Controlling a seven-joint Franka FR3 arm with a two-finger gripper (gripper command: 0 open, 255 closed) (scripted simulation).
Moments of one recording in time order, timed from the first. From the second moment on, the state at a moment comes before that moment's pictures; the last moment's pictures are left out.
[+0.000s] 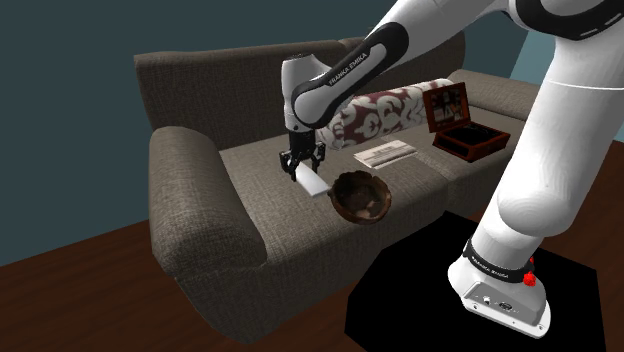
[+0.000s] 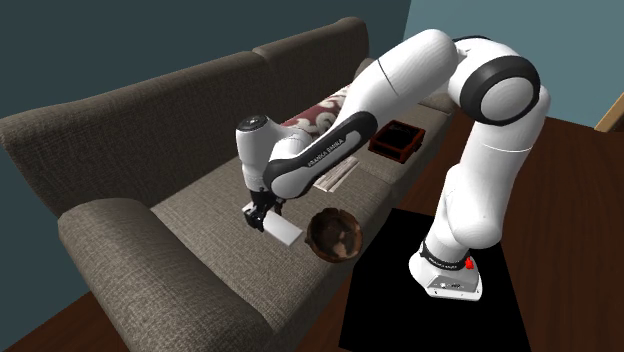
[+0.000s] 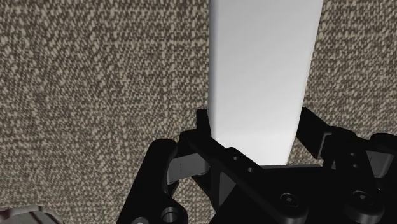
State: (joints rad) arm -0.01 0.06 0.20 -2.22 -0.03 2.28 0.58
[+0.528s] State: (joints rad) arm -0.02 0.00 0.20 -2.17 -0.01 2.17 0.56
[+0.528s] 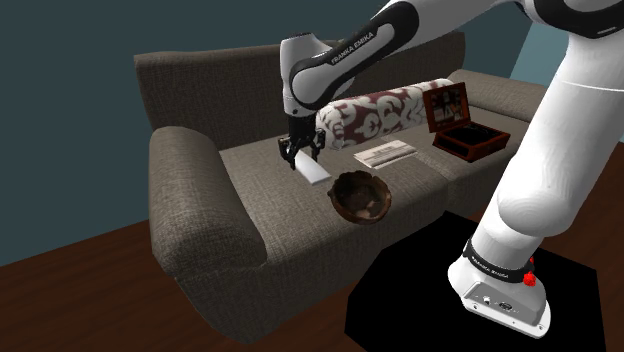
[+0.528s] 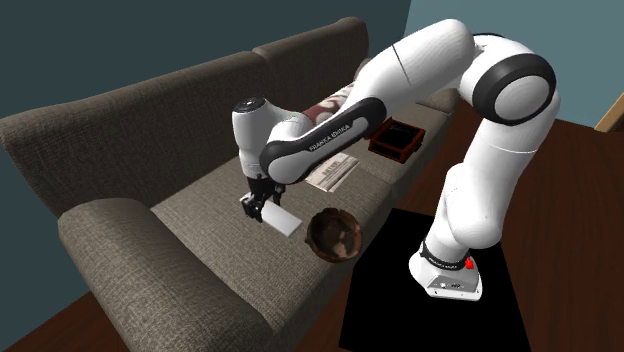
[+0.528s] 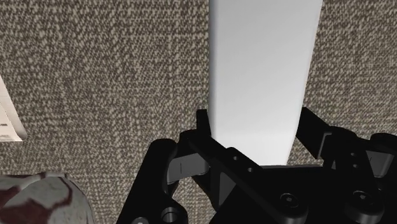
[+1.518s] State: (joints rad) arm -0.02 -0.07 0.20 -2.05 0.01 1.98 0.55
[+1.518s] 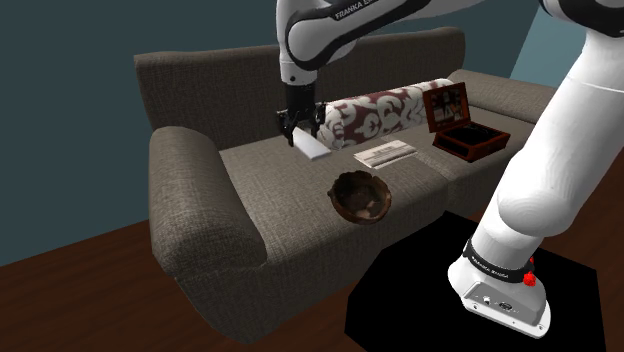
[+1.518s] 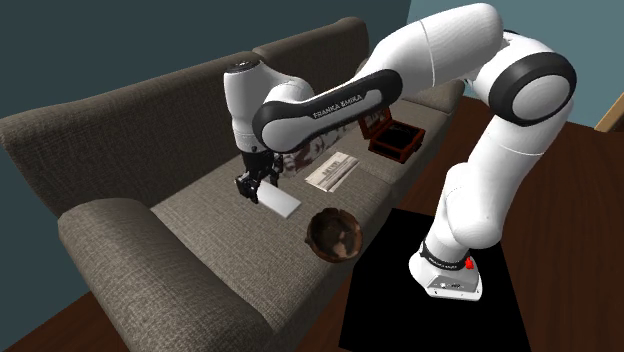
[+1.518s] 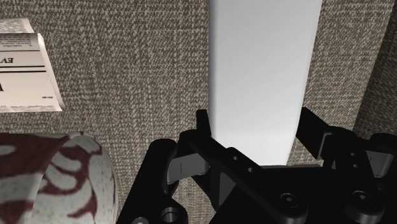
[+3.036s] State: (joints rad) arm 0.06 -0.64 0.22 -2.49 0.13 1.87 0.58
